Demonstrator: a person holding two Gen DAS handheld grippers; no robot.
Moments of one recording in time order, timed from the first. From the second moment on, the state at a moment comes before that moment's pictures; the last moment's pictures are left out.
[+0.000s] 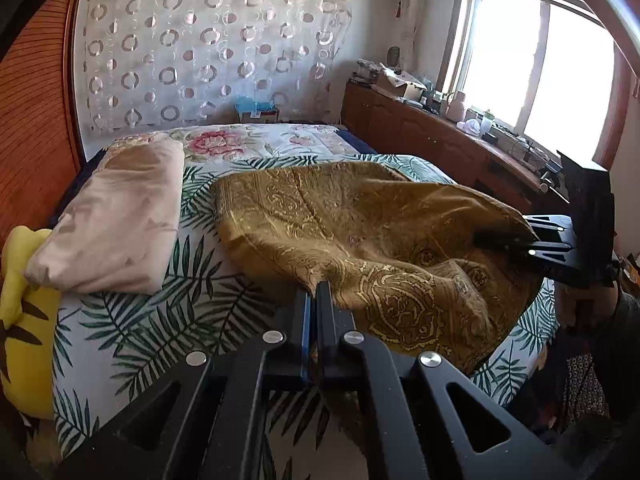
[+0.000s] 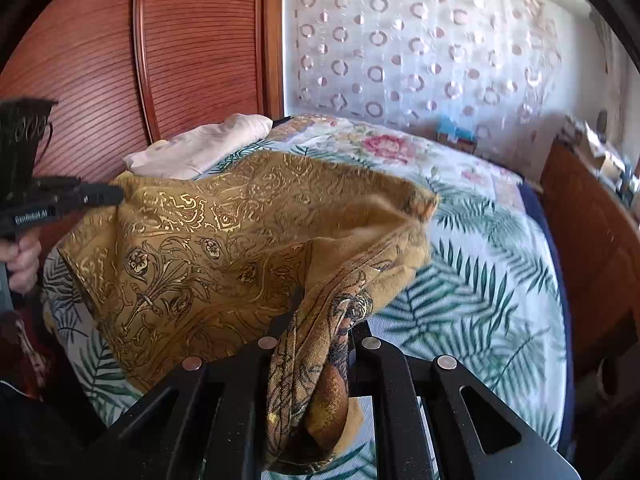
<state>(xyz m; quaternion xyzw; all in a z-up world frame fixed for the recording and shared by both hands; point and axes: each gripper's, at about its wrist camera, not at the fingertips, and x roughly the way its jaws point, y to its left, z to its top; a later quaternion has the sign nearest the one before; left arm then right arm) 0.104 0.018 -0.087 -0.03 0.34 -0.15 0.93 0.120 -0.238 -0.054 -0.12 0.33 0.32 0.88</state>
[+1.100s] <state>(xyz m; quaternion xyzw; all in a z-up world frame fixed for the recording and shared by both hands) 0.072 0.014 -0.121 -0.04 0.41 -0.13 0.90 0.109 -0.276 -0.080 -0.08 0.38 0.30 0.87</state>
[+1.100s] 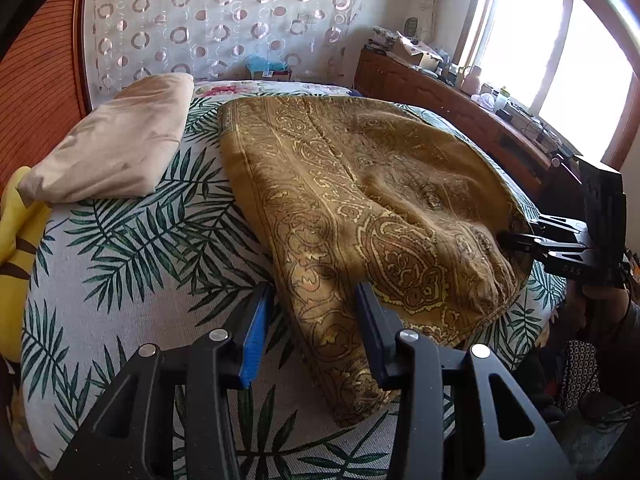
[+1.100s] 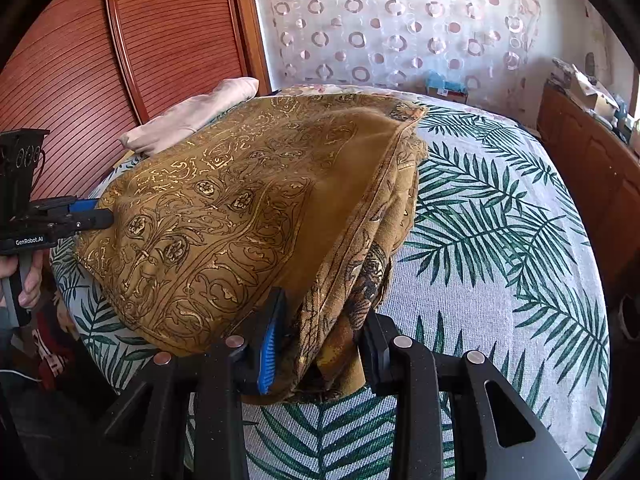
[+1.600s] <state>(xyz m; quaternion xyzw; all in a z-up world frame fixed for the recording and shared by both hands) 0.063 0.027 -0.091 -0.14 0.38 -0.21 0.89 0.102 -0.287 -0.054 -0.02 0.33 0.35 0.87</state>
